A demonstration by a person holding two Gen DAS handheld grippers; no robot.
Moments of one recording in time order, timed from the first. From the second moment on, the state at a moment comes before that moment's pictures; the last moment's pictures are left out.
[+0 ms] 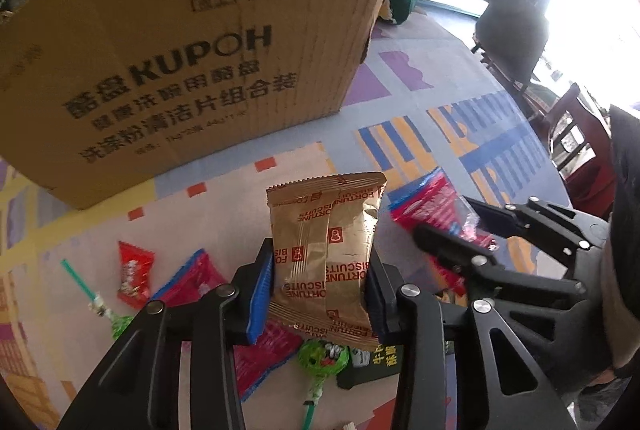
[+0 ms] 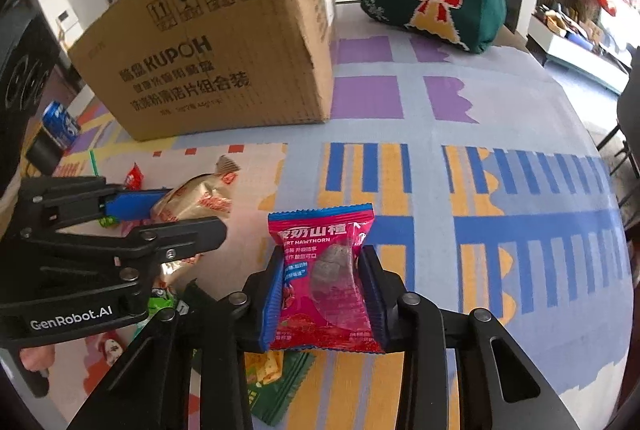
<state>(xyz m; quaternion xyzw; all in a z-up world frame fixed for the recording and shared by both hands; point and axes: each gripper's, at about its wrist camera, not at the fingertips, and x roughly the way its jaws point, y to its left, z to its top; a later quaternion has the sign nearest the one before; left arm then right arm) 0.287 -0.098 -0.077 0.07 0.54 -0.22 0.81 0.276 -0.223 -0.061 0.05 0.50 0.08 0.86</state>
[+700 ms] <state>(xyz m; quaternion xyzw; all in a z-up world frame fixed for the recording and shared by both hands) 0.246 -0.066 0.007 0.05 0.42 -0.19 0.88 0.250 -0.210 0.023 0.06 0.41 0.11 0.91</state>
